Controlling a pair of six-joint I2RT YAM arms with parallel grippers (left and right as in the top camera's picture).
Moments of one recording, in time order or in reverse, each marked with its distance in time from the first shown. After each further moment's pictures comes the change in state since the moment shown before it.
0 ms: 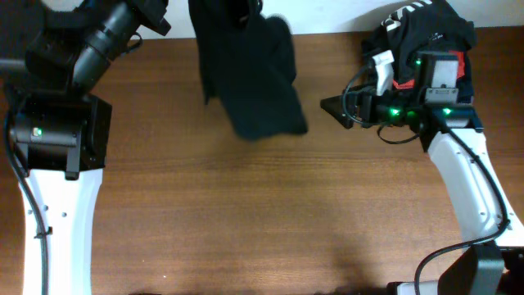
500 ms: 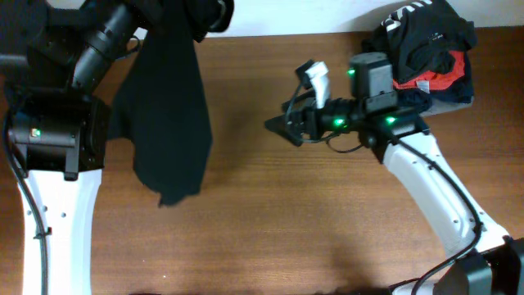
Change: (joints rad) left arm 0.000 -0.001 0.001 -0.074 -0.082 -0.002; right arm 0.311 0.000 0.000 0.105 -0.004 0.077
